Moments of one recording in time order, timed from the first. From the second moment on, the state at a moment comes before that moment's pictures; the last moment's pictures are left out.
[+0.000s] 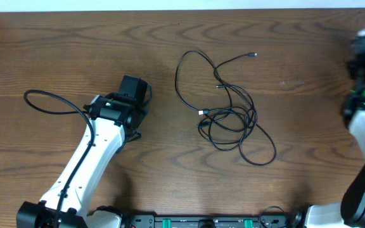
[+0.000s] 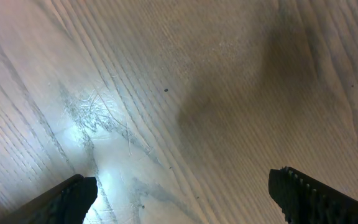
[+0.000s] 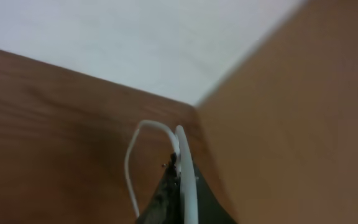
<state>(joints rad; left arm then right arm) -0.26 1.41 1.03 -1.02 -0.32 -1.25 -0.38 1.63 0.92 0.52 0.10 -0.62</state>
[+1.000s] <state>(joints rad) -0.26 1.41 1.03 -1.02 -0.32 -1.25 -1.07 1.96 0.92 0.64 -0.03 -0.48</state>
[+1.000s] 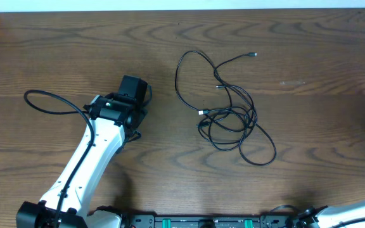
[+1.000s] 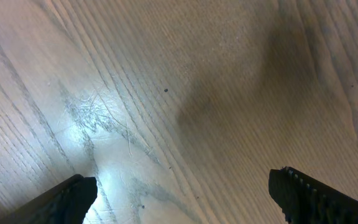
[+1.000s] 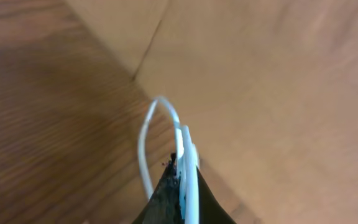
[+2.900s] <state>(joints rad) -0.26 1.41 1.03 -1.02 -0.32 -1.25 0.37 1.71 0.91 0.15 -0.40 0.18</state>
